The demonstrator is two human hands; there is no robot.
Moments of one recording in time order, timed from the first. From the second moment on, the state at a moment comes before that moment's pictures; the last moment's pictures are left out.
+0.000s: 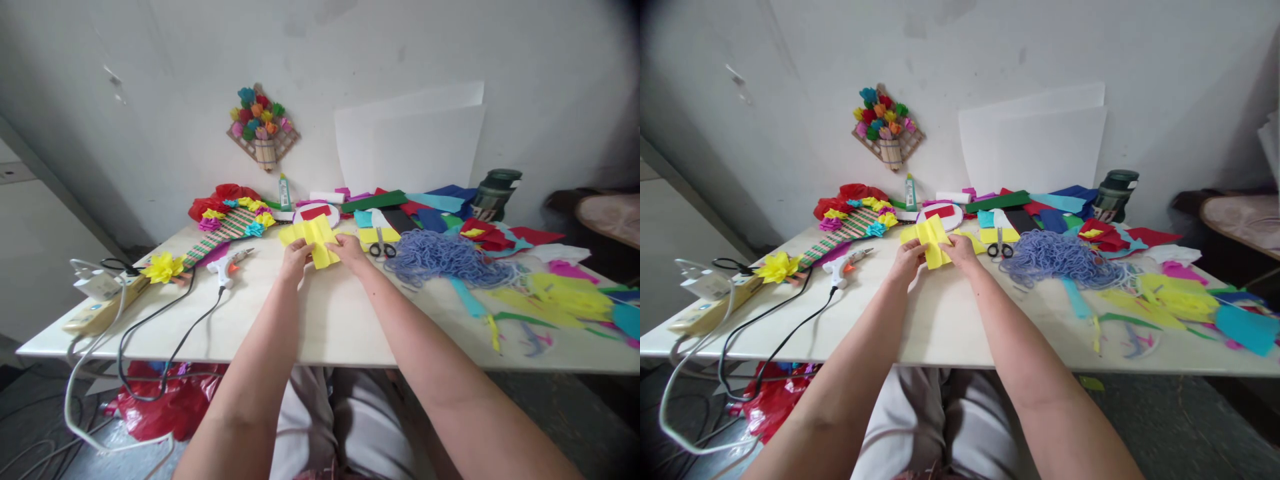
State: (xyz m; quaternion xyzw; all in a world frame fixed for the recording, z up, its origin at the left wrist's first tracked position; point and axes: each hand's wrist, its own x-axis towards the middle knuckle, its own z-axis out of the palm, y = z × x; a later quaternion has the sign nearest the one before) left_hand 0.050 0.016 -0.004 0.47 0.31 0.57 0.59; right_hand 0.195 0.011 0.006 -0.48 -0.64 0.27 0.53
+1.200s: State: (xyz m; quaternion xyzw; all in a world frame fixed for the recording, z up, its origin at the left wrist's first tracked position) left_hand 0.055 0.019 -0.009 0.60 0.40 0.56 0.42; right_hand 0.192 0.013 0.001 -0.41 -0.47 0.48 0.62
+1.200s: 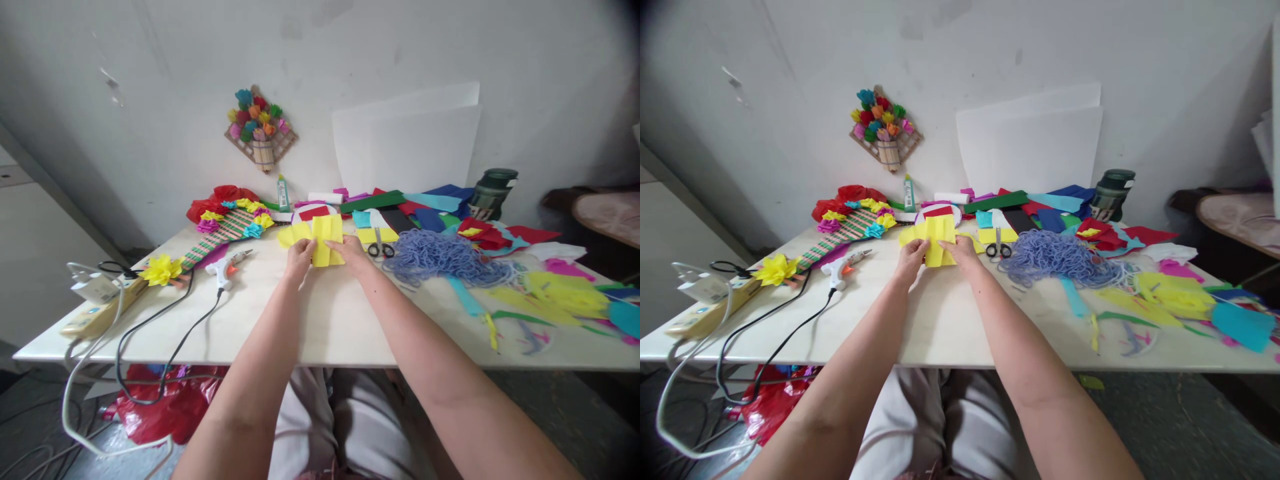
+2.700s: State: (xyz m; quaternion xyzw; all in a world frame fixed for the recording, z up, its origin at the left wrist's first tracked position) left_hand 0.062 0.014 -0.005 0.66 0.40 0.59 0.24; right_hand 0.188 0.006 0.007 -0.36 -0.42 0.54 0.63
